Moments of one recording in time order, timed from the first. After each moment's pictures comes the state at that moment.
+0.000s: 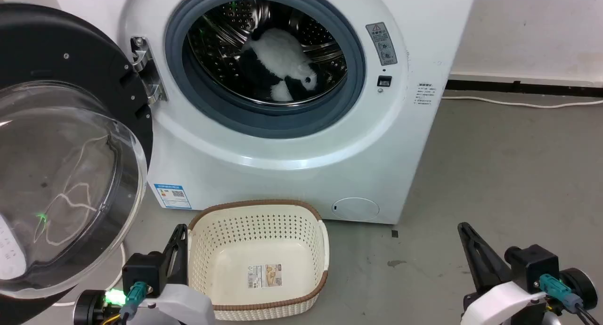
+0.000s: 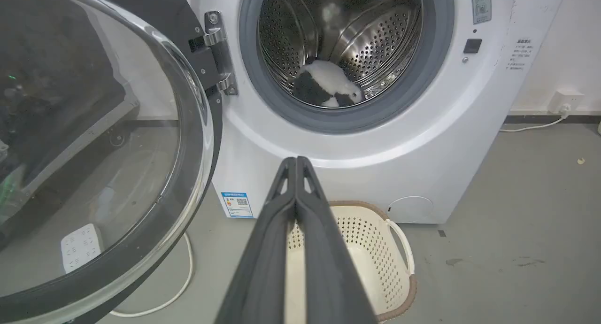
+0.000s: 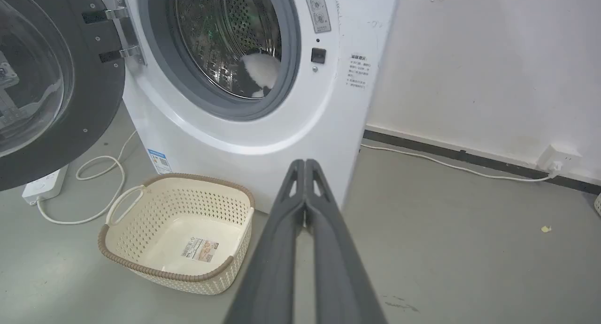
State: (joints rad) left arm 0.01 0.05 0.00 0.00 0.00 0.00 0.00; right arm 0.01 -0.05 0.00 0.01 0.01 0.13 0.00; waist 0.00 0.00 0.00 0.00
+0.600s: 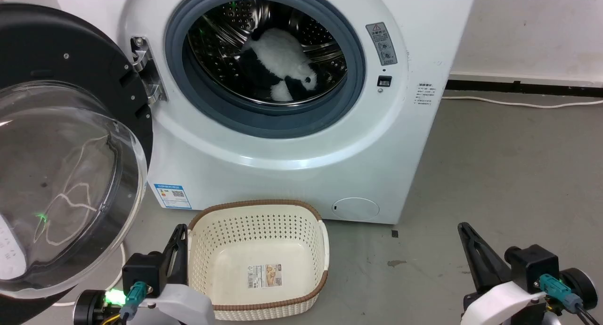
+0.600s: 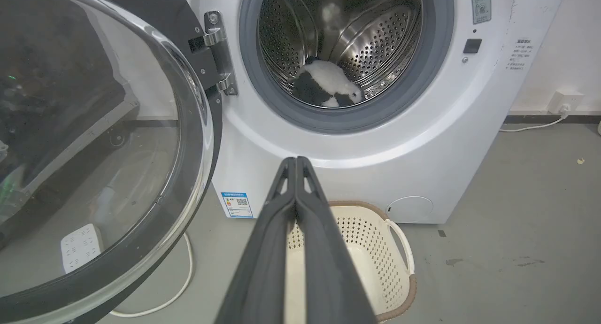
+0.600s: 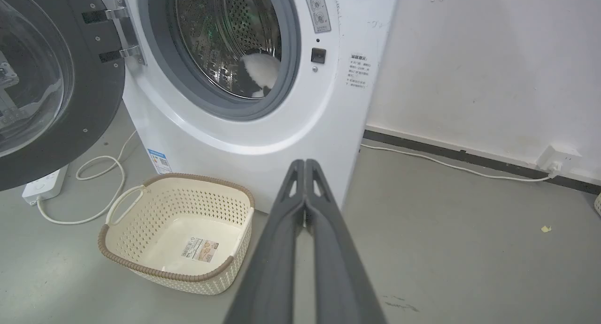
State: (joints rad) left arm 0.01 0.05 0.00 0.00 0.00 0.00 0.00; right arm 0.01 -0.05 0.00 0.01 0.01 0.13 0.00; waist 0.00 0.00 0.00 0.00
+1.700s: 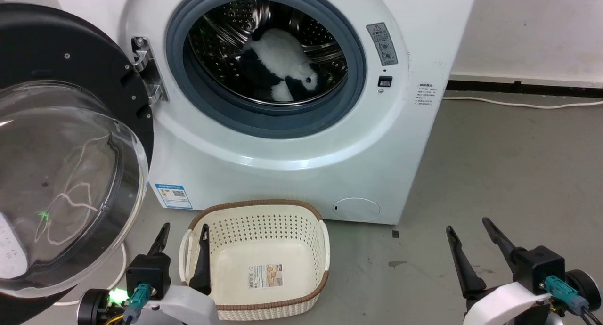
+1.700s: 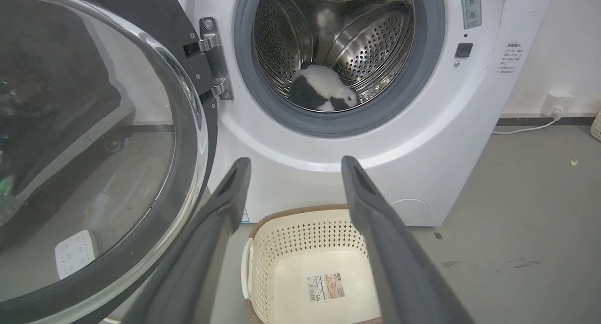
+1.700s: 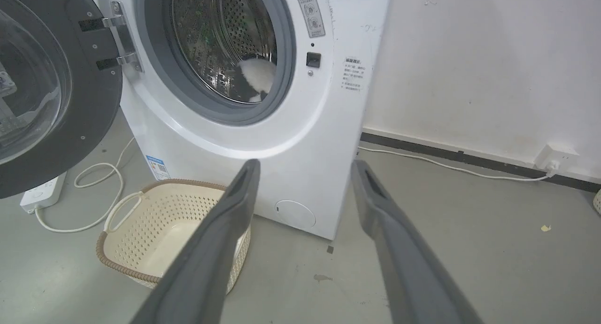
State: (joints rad) left arm 0.02 0.05 -0.01 0.01 0.00 0.00 -0.02; right arm 0.01 -0.06 -0.01 0.01 0.02 0.13 -0.02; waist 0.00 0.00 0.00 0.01
